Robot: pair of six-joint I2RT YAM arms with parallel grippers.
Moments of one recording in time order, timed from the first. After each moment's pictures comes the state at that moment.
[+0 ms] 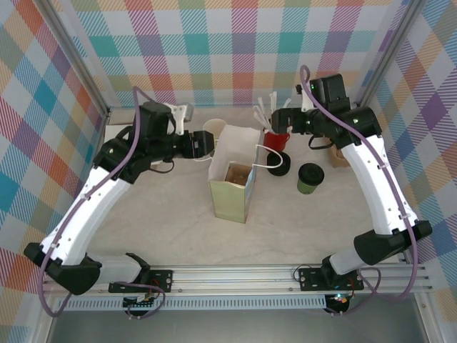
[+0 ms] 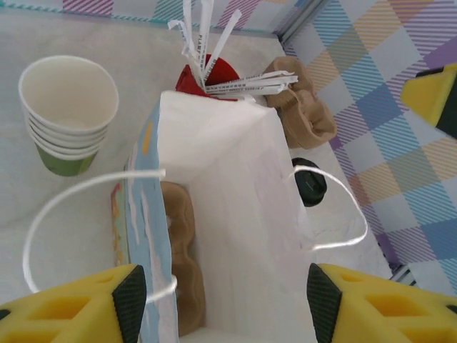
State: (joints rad) left arm -0.55 1.33 1.66 -0.93 0.20 -0.46; right arm 0.38 1.48 1.88 -1.15 0.00 0.24
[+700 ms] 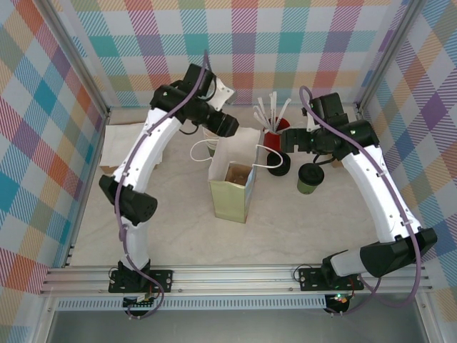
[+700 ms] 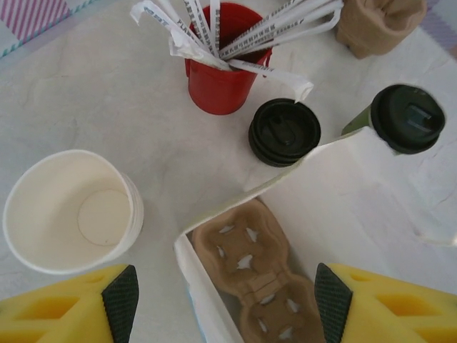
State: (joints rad) left arm -0.51 2.03 2.42 -1.31 0.26 0.12; right arm 0.35 1.39 1.66 -1.19 0.06 0.25
